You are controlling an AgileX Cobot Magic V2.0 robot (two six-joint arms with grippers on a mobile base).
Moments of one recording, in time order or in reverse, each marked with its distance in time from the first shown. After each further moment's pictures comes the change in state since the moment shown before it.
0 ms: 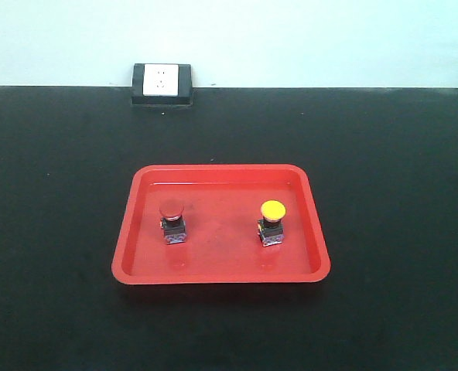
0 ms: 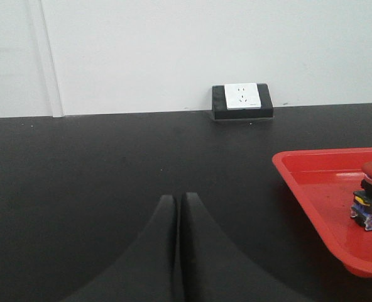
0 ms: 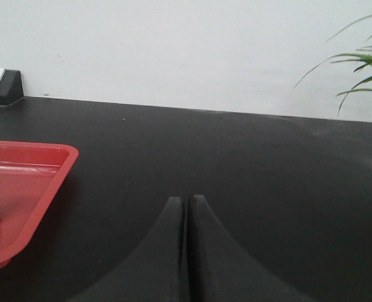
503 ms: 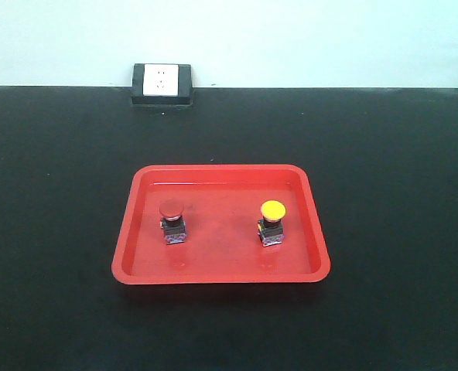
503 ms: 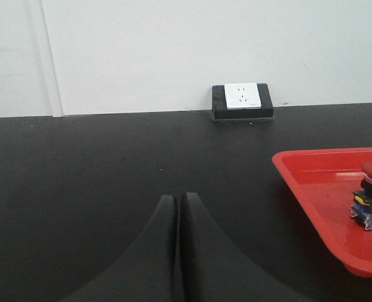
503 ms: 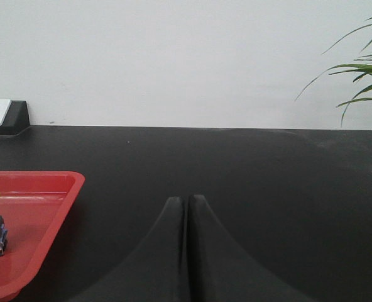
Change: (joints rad) left arm 0.000 0.000 0.000 0.000 0.000 0.000; right arm -0.002 0.000 0.002 -0.032 -0.052 0.080
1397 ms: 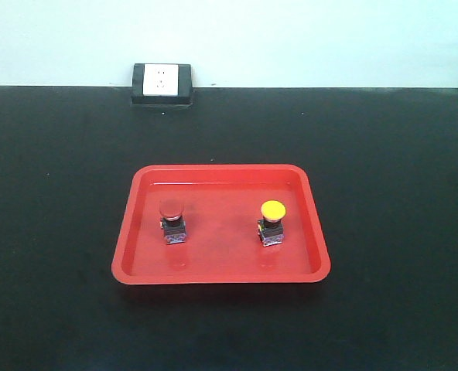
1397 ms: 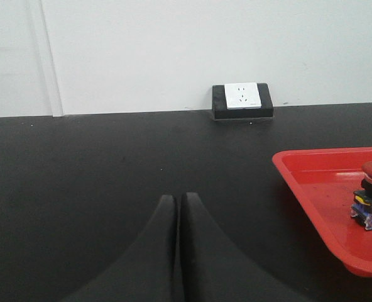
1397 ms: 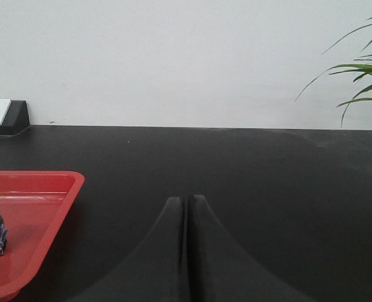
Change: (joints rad) left arm 0.000 0.000 0.000 0.000 0.000 0.000; right arm 0.000 0.000 0.000 -0.001 -0.001 0.000
